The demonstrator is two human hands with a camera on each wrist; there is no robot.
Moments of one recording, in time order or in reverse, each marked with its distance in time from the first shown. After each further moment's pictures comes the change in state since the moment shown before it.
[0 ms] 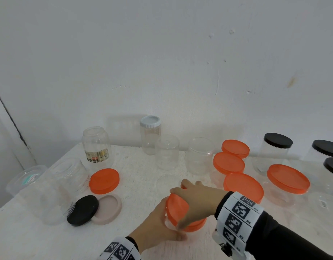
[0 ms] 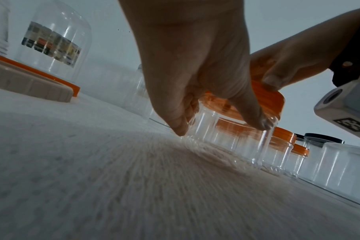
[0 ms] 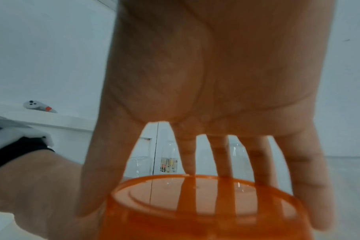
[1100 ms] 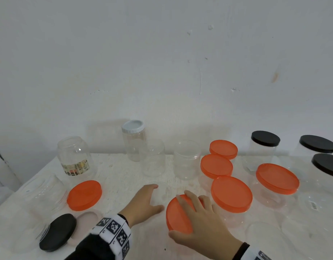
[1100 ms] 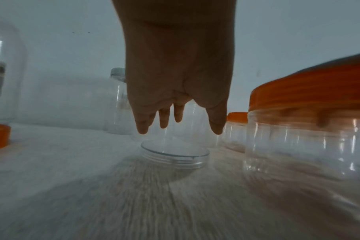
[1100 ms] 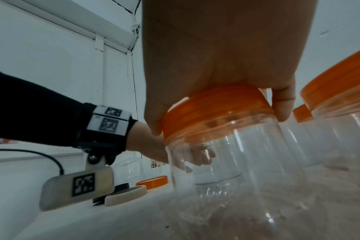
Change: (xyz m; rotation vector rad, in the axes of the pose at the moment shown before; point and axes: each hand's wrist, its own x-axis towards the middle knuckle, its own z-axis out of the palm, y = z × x) left_hand 0.064 0.032 -0.035 0.550 0.085 -0.062; right_hand -0.013 0.035 0.070 0.211 0.443 0.134
